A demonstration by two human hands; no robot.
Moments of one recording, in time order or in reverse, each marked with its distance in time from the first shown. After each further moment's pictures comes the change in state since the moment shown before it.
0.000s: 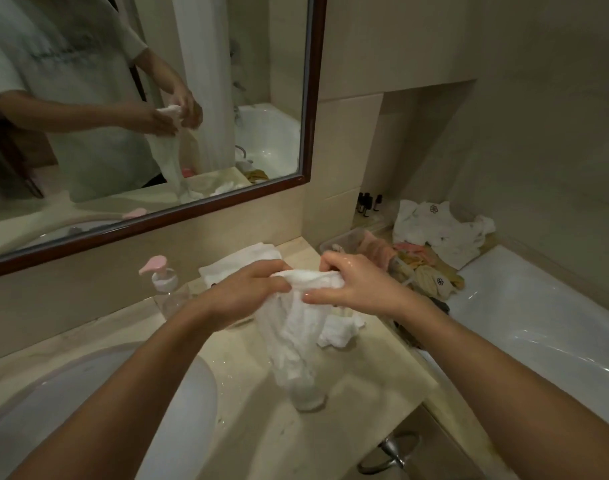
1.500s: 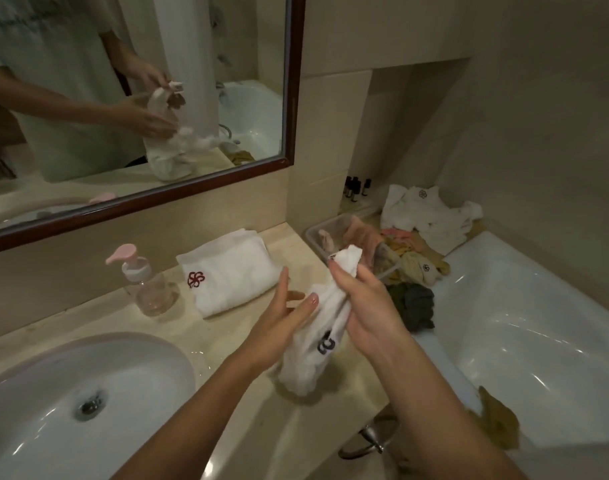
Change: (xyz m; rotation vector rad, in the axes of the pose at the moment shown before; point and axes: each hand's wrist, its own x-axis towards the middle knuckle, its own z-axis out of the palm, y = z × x) left_hand 0.026 -0.055 0.103 -0.271 0.134 -0.032; right_hand -0.025 0.017 0.039 1.393 0.476 0.472
